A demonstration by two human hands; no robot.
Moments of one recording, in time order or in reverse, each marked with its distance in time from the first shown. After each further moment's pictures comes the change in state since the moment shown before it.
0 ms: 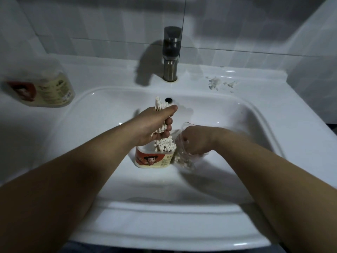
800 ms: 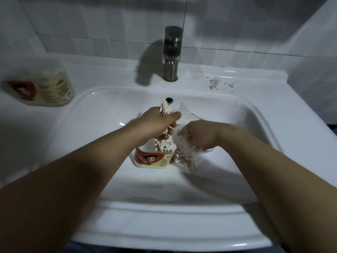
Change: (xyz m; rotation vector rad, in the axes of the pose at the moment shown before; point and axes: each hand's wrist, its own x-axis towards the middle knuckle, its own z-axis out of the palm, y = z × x) left_hand 0.008 -0.009 0.000 0.327 0.068 0.153; right_hand -0.014 0.000 -0.015 0.046 0.055 0.059
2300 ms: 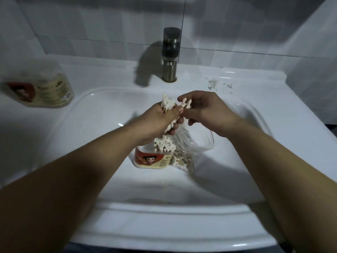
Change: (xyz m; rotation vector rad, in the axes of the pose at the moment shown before) left_hand -0.010 0.013 0.004 -0.209 -0.132 0.153; right_hand -0.009 0.010 -0.016 1.108 0.557 -0.218
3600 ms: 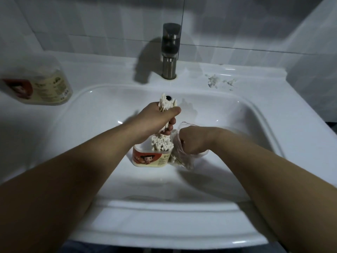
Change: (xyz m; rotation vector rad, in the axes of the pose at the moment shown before) left_hand 0.000 0.000 -0.004 0.141 0.099 -0.089; right_hand -0.006 0.021 0.036 -1.176 -0.648 0.126
